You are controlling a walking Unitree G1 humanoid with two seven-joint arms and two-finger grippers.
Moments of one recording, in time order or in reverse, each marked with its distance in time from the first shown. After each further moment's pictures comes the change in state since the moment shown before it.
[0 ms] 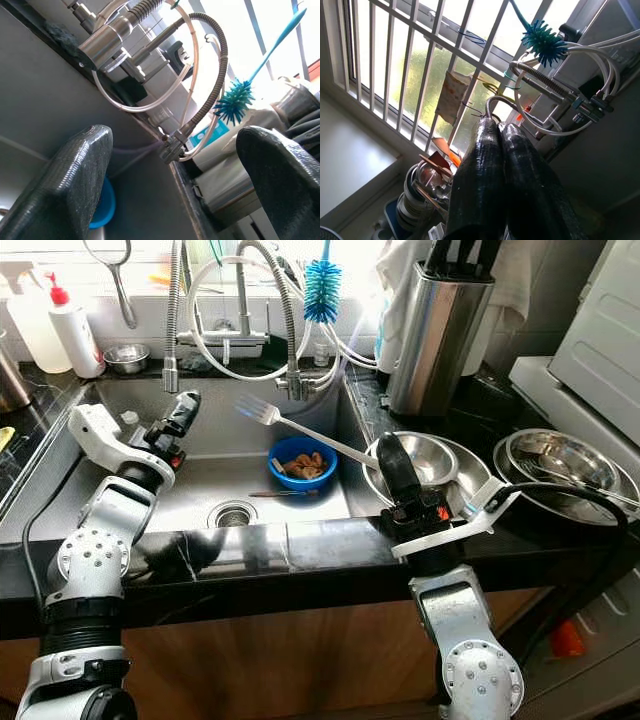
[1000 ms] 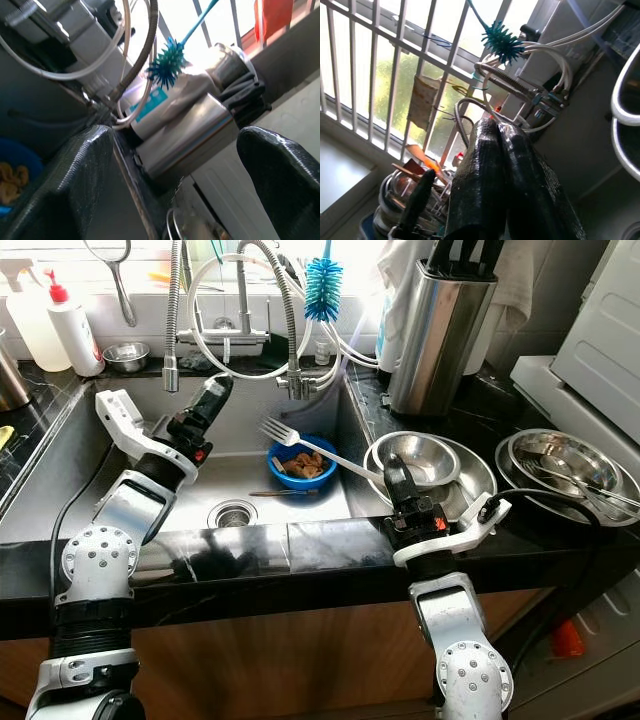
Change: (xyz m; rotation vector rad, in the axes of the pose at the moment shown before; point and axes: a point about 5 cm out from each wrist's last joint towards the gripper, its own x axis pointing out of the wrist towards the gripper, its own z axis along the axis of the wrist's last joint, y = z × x) left arm -0.006 -0.036 -0.020 -0.069 0.127 -0.242; right arm -0.004 -0.021 -0.006 0.035 -0.019 -0.100
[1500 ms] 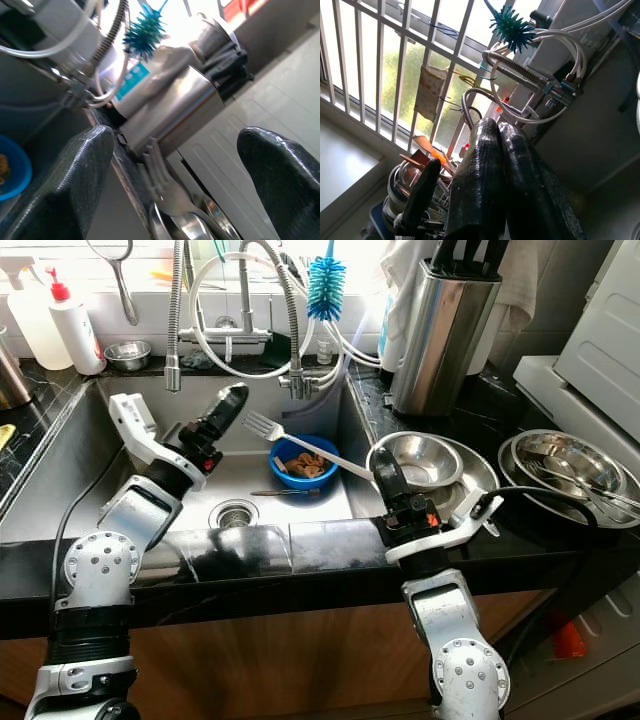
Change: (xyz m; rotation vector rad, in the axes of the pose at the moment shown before) left arm -0.001 -0.011 -0.012 0.020 0.093 -0.099; right arm 0.003 0.003 -0.006 0.008 0.033 0.021
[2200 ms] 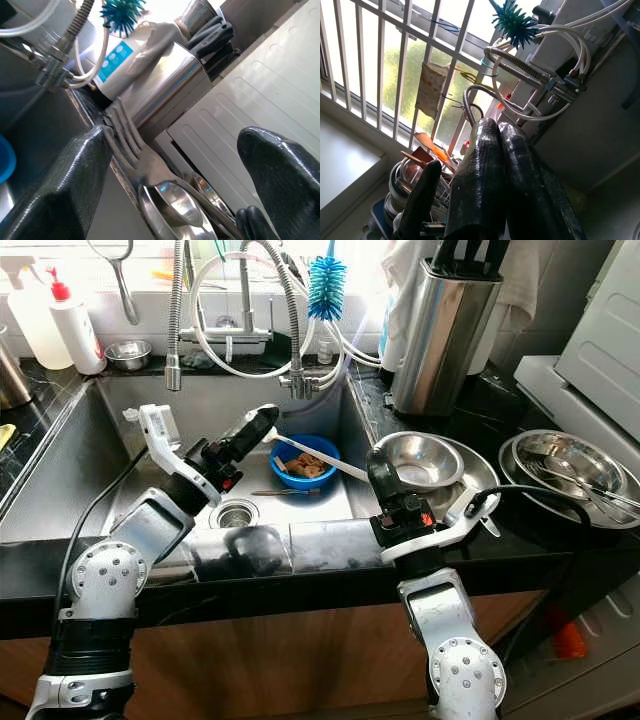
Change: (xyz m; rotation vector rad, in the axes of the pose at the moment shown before) left arm -0.004 -0.006 -0.014 0.004 0.075 -0.066; right arm 0.001 0.001 -0.002 -0.001 0.011 0.005
